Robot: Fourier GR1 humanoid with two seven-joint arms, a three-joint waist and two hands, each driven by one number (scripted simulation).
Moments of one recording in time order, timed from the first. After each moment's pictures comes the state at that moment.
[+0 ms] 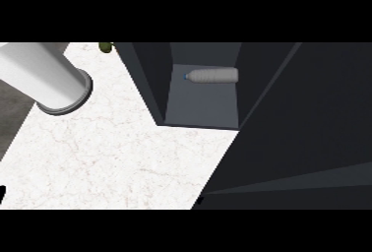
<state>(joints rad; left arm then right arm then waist) 0.70 0.41 -0.05 -2.30 0.68 -0.11 -0.39 0.28 -0.15 0.64 -2.21 0.09 0.12 0.25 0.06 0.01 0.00</state>
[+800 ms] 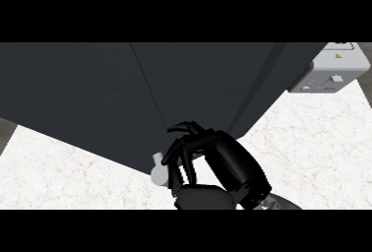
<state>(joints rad) 0.86 0.46 0.23 -2.25 0.93 -0.37 -0.42 -0.31 -0.03 0.53 -1.88 -0.26 -0.14 0.47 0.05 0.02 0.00</state>
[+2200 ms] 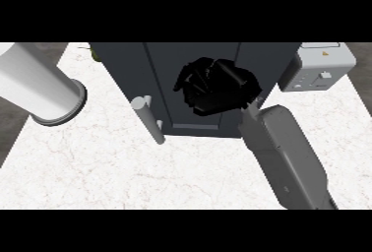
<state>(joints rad) 0.92 0.42 0.44 -2.19 1.10 -0.58 -0.32 -0.74 -0.03 0.16 -1.28 -0.53 0.27 0.29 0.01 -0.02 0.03</state>
